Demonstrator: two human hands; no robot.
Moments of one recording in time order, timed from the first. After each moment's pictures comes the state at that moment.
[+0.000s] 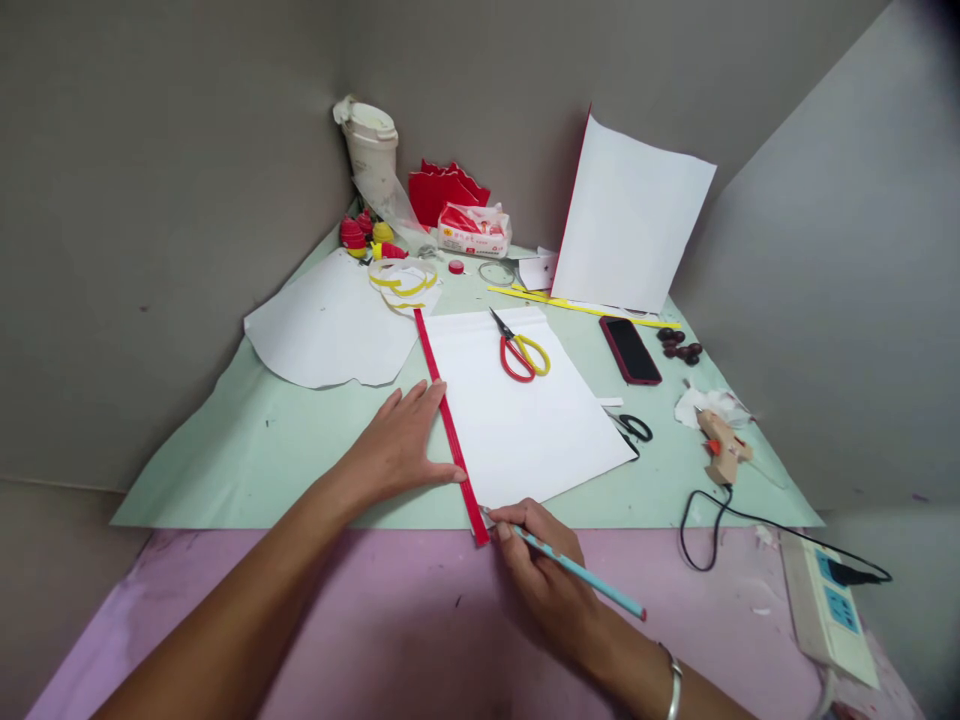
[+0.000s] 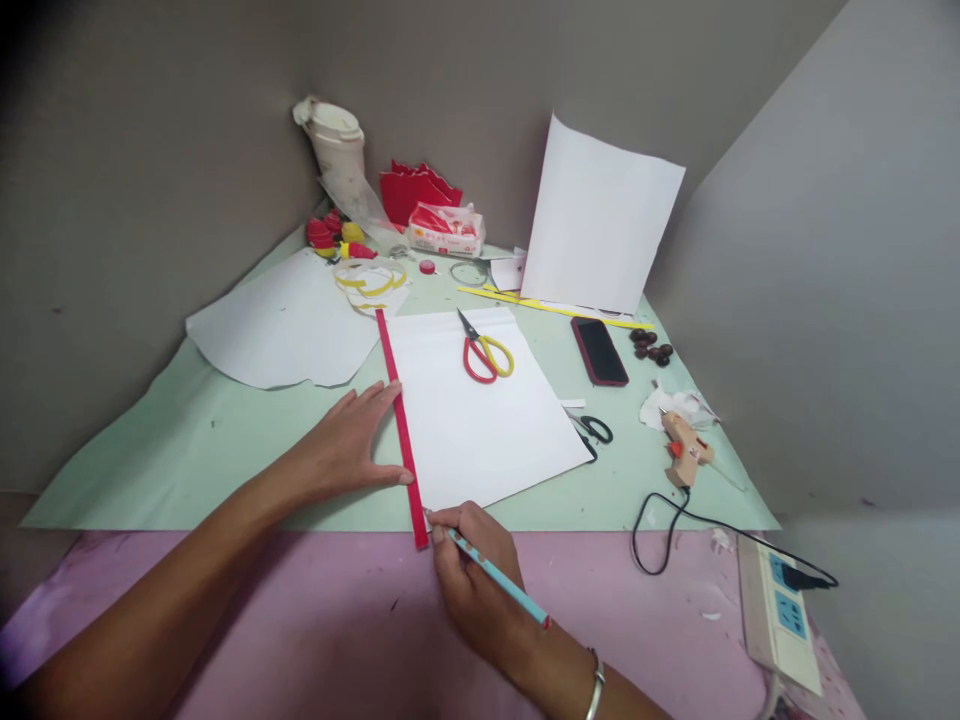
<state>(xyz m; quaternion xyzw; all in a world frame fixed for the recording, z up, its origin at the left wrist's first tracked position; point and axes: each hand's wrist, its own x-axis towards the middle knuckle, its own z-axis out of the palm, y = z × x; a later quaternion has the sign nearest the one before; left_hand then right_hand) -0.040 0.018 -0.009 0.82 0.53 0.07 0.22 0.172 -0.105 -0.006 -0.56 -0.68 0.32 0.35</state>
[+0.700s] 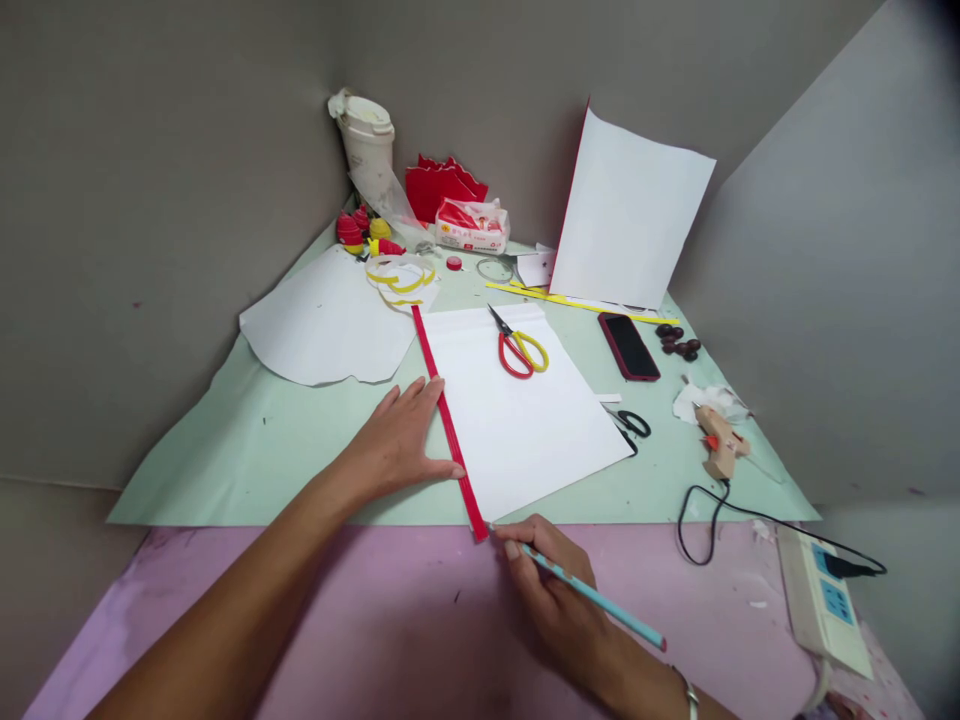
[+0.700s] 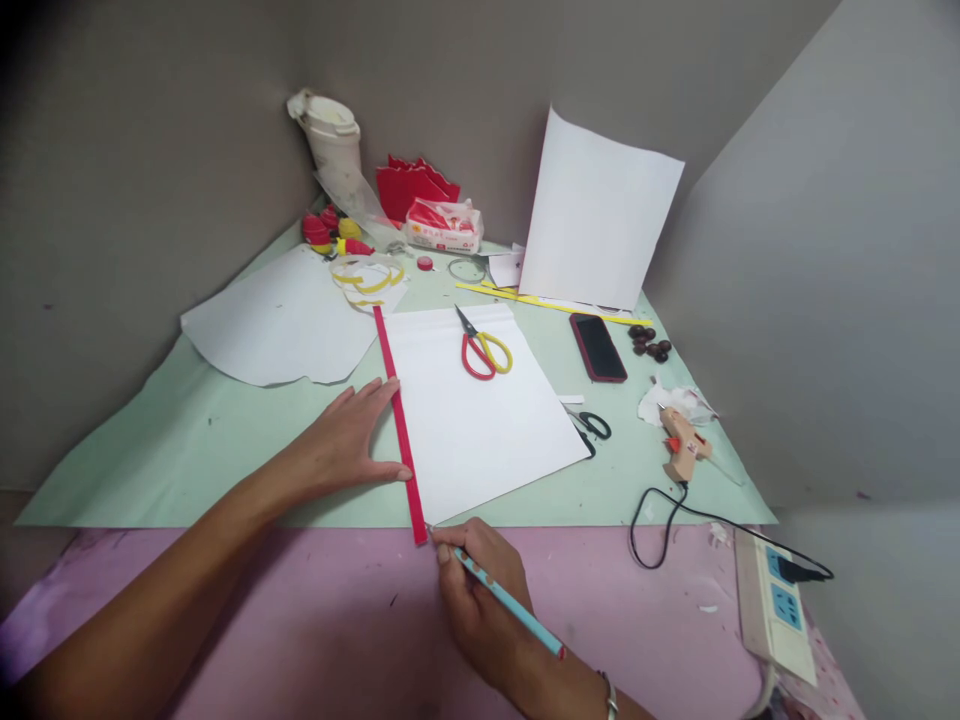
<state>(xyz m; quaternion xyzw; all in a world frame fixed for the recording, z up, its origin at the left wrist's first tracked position) -0.040 0.019 -0.011 0.81 0.52 0.10 0.23 0.180 -0.122 -0.006 -0.55 -0.69 0.32 0.34</state>
